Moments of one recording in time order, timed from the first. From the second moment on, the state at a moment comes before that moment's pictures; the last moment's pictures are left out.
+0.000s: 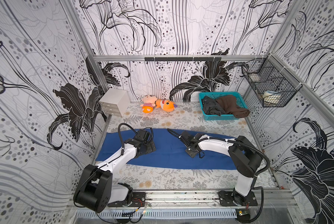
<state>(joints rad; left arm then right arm) -0.31 1.31 0.75 -0.61 -0.09 -0.66 0.81 1.85 1.15 -0.69 0.32 0.01</state>
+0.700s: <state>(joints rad) -0.63 1.43 0.91 -0.80 -0.47 -0.60 0.81 1.68 1.15 -0.76 0.23 0.07</state>
